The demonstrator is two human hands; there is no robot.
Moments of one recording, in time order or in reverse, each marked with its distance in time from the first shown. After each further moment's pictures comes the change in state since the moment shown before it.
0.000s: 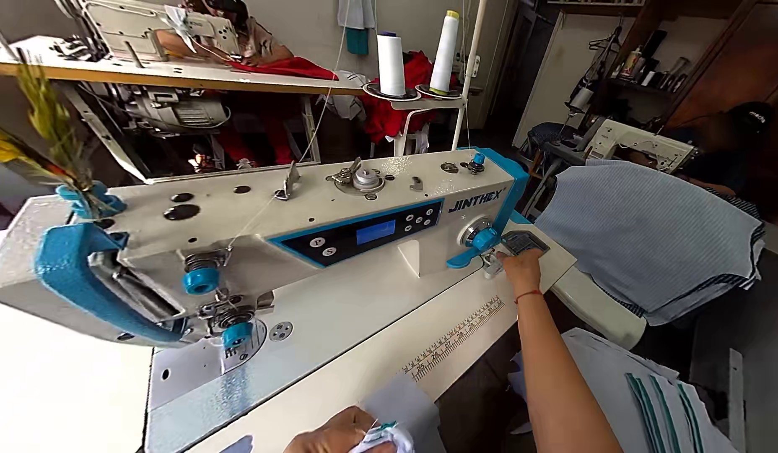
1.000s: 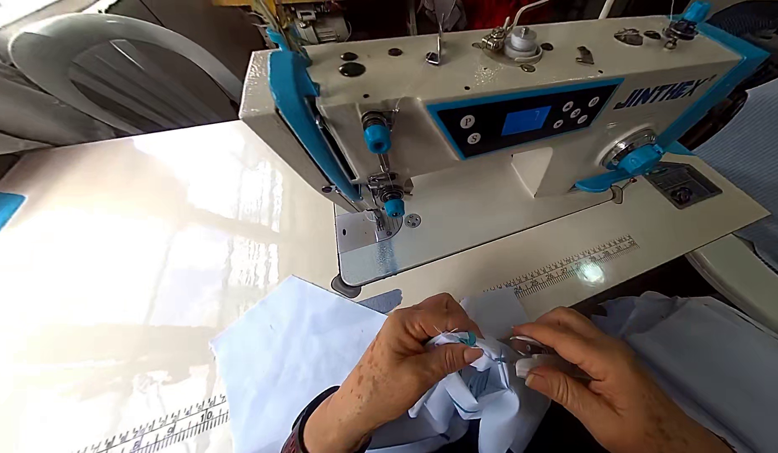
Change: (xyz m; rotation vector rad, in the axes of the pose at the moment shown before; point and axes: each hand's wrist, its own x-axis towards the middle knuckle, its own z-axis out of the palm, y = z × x) left_hand -0.022 0.000 -0.033 -0.007 -0.020 0.160; right_hand -0.213 0.057 -0.023 0.281 -0.766 -1.119
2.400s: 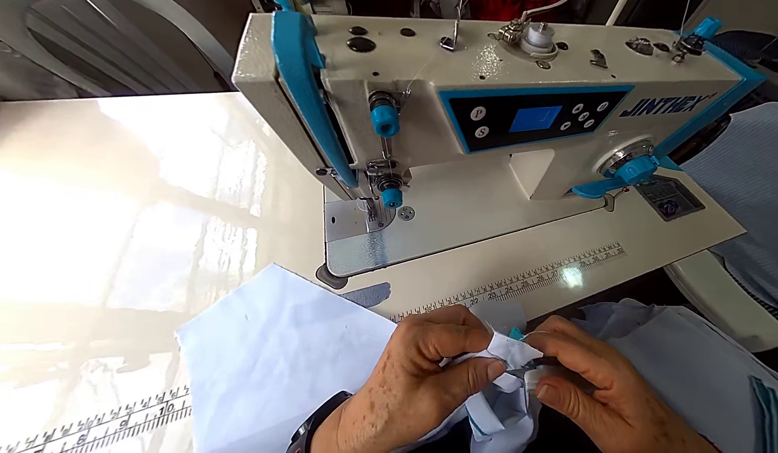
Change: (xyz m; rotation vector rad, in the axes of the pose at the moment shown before) left_hand 0.004 0.000 0.028 0.009 0.033 0.178; right_hand -0.002 0.006 -0.014 0.196 -0.124 -0.038
